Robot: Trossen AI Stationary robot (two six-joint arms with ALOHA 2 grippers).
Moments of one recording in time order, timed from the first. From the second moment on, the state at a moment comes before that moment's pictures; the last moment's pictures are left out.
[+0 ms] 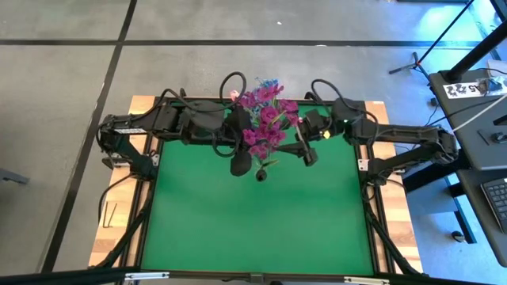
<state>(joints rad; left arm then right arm) -0.12 1.65 2.05 -0.71 -0.27 -0.09 -0.14 1.26 1.08 0.34 -0.48 0.05</state>
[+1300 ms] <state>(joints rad) -0.25 1.56 2.05 -0.84 -0.62 -0.02 -0.12 1.07 1.09 0.12 -0.33 -0.05</state>
